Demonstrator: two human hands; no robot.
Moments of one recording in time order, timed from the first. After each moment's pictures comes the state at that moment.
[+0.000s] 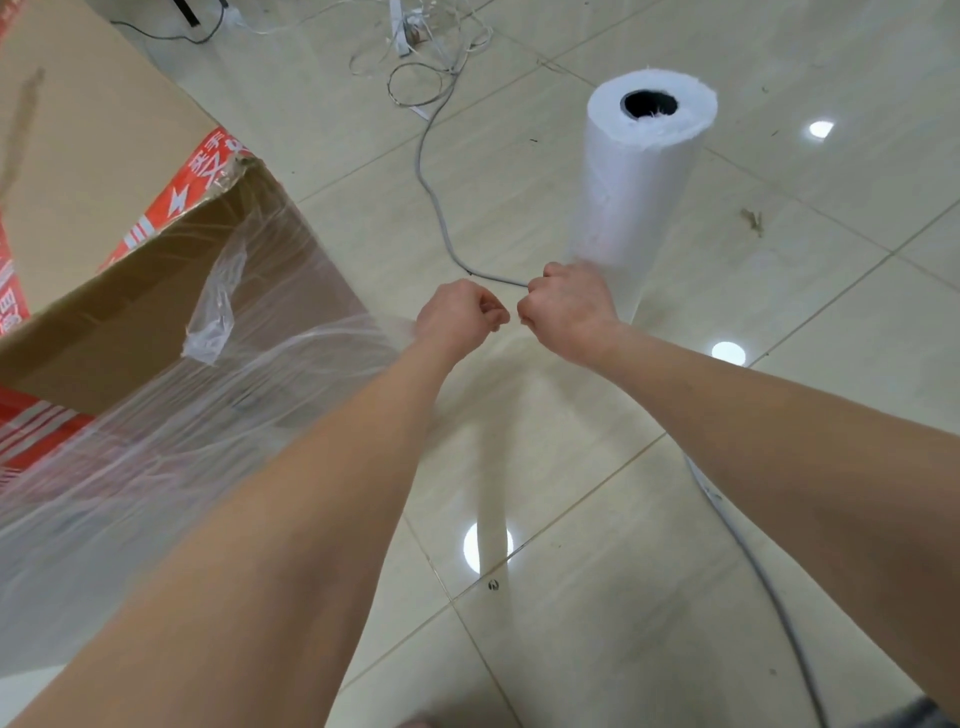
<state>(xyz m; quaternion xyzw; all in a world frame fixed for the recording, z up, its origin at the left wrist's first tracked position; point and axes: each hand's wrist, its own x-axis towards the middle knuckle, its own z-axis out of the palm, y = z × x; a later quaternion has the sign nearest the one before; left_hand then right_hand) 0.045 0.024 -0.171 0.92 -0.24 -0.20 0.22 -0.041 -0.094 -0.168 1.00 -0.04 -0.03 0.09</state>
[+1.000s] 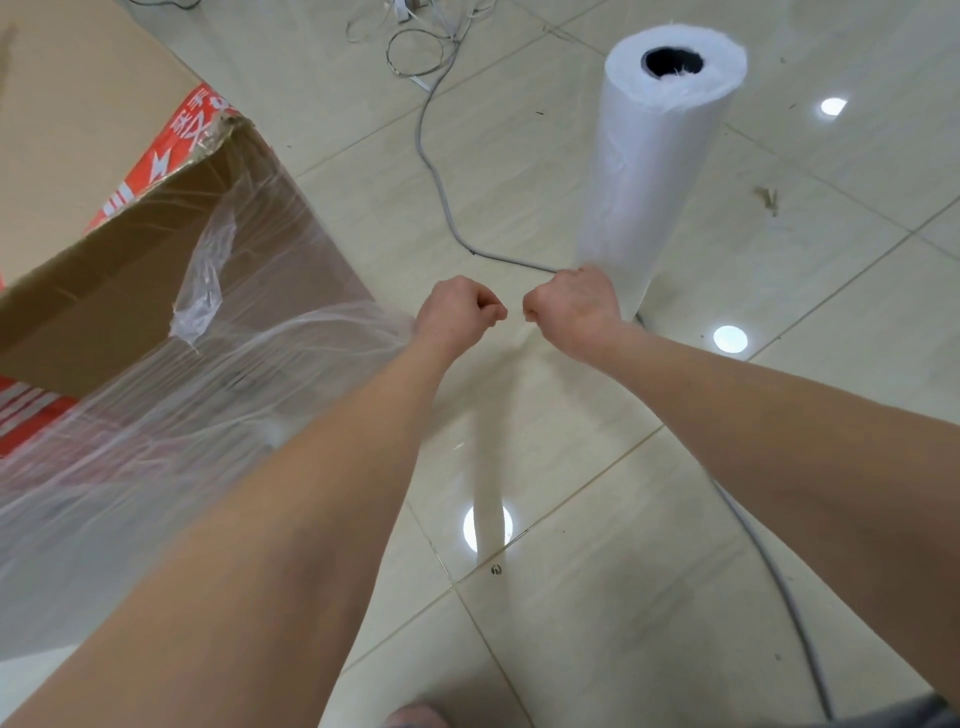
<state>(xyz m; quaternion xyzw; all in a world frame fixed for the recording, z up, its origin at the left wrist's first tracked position) 0.047 0.036 -0.193 0.92 -0.24 -0.21 0.22 -0.037 -0.088 -0.195 0.99 -0.11 -0.08 0.04</state>
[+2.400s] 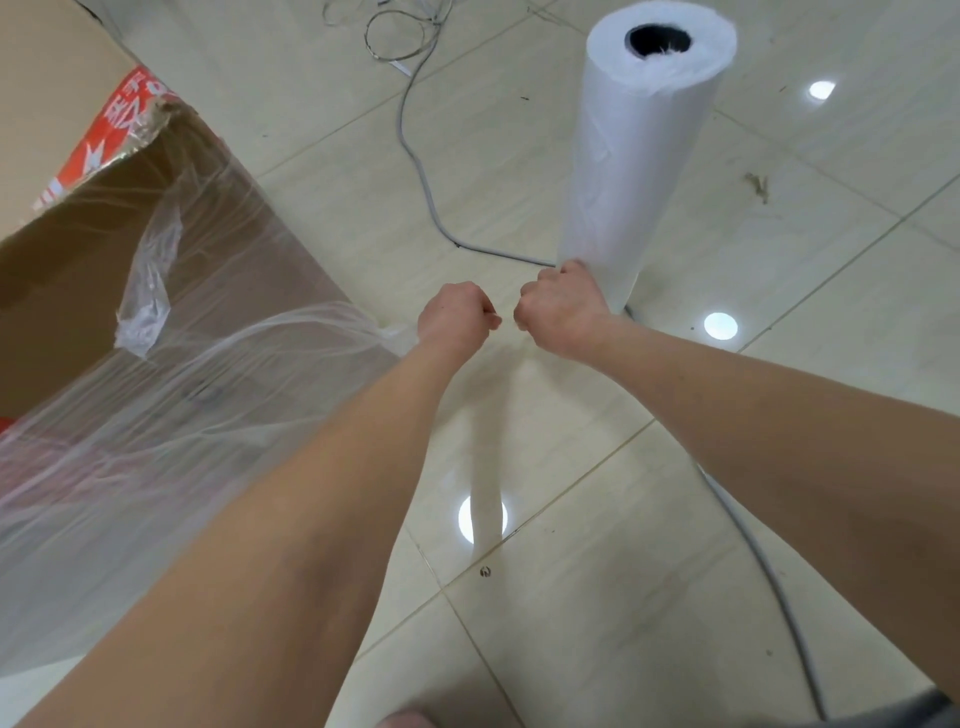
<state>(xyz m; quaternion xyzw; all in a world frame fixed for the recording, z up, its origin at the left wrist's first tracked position) 0.039 0.014 -0.209 0.94 -0.23 -0.22 0.13 -0.038 -0.095 -0.204 0.98 -0.03 -0.14 0.10</state>
